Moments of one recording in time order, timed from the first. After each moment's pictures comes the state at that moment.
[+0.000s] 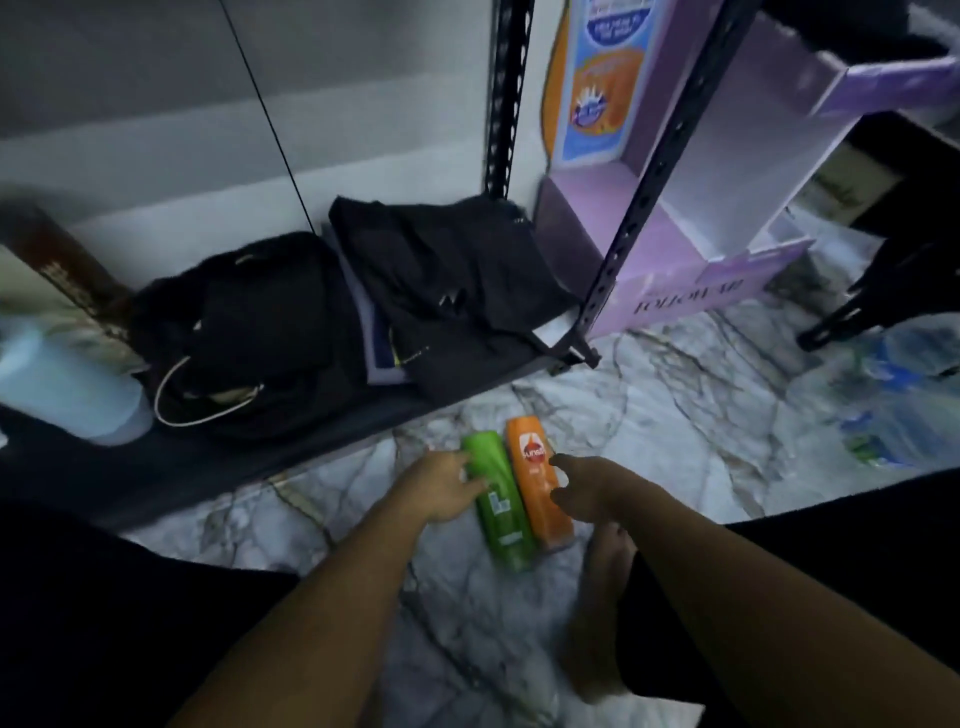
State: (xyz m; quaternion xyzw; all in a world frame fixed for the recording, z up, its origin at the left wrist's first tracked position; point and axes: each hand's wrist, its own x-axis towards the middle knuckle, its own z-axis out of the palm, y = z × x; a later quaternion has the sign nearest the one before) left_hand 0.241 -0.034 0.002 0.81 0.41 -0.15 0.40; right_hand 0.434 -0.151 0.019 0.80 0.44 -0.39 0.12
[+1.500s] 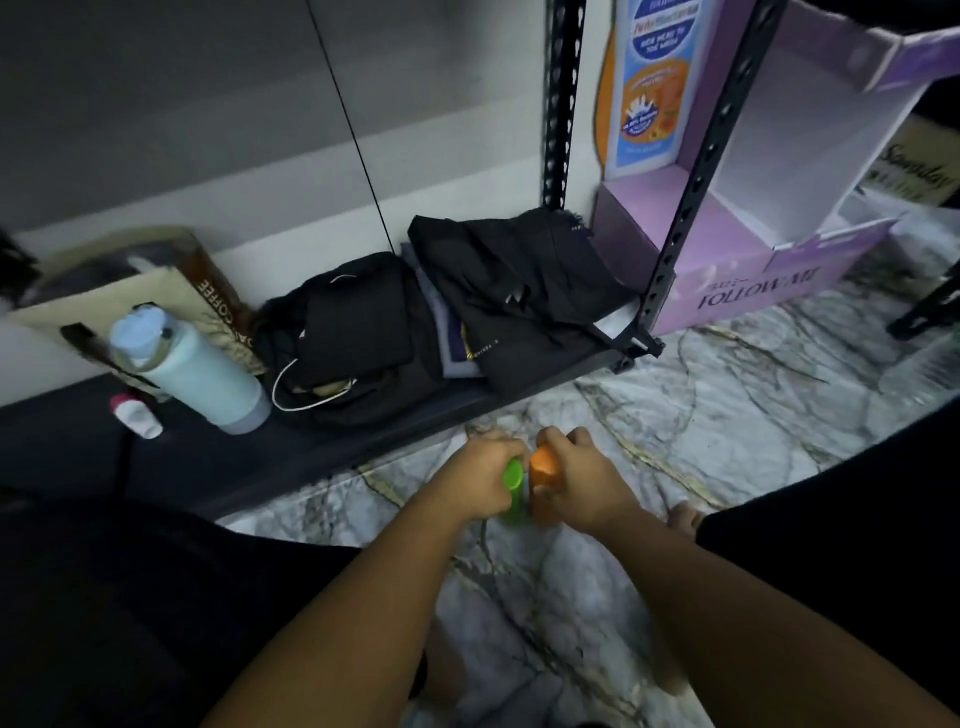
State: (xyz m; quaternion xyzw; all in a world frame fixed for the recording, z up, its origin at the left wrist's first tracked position) left_hand 0.189 -0.046 0.039 0.89 0.33 -0.08 0.30; right_hand 0.331 -0.152 0.017 0.79 0.51 -0.28 -0.18
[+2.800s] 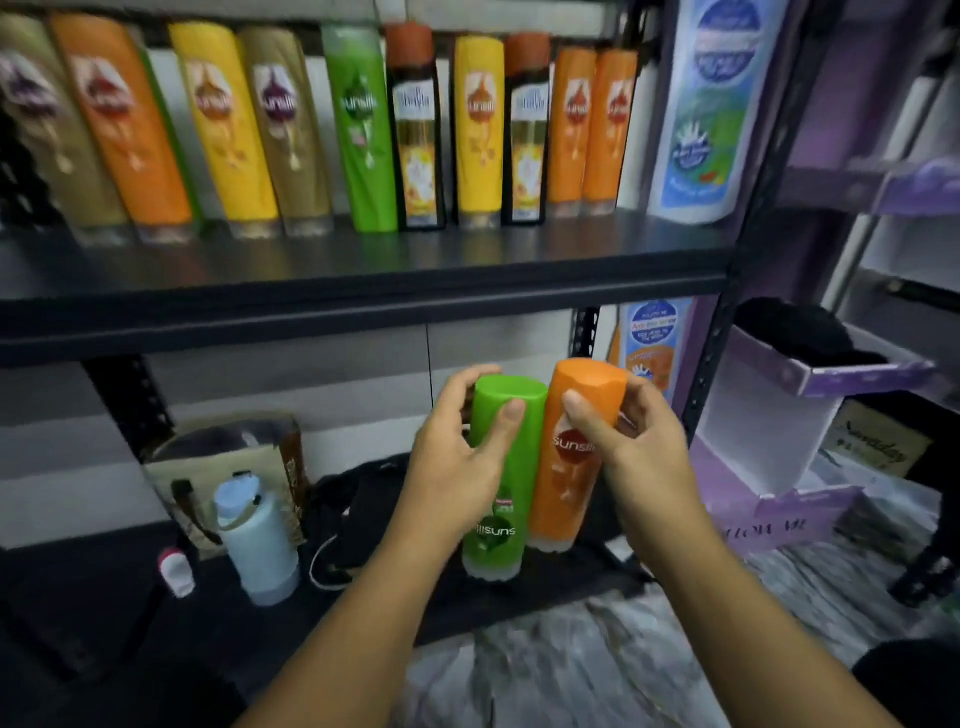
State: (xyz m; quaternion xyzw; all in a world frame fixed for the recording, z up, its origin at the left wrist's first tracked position) left_hand 0.172 -0.046 0.330 0.69 0.30 0.49 0.44; right_hand 0.321 -0.120 0.338 0.53 0.38 -0.24 -0.72
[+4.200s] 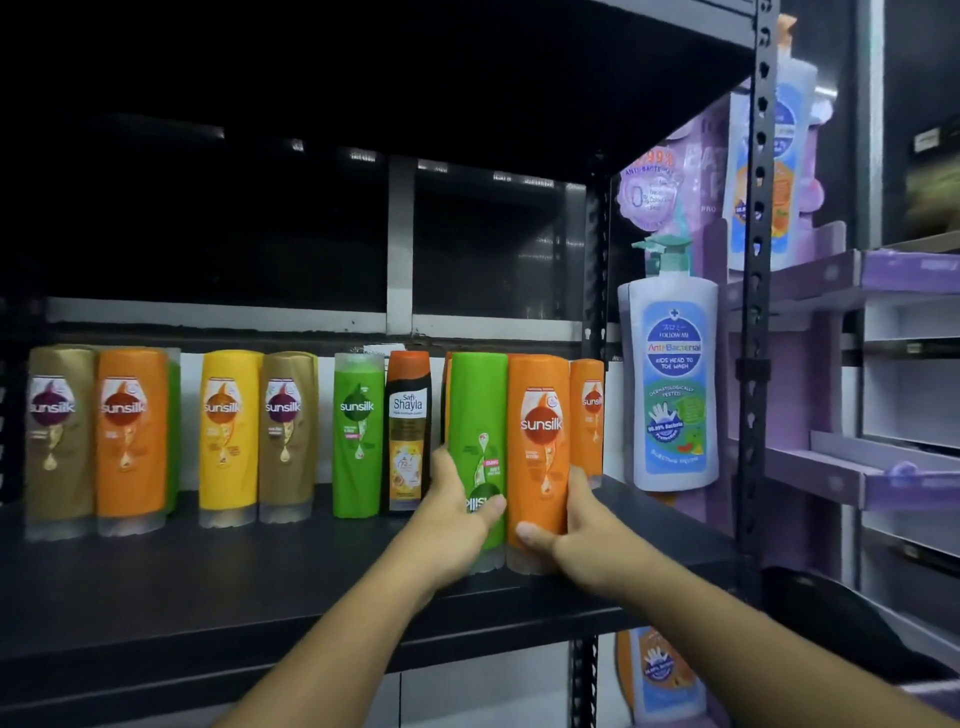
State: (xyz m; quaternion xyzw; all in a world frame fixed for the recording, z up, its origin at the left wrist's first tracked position) left_hand 0.244 0.101 0.511 0.76 0.33 0.42 0.37; right_hand 0.407 0.025 0.507 0.61 0.61 -0.20 -0.46
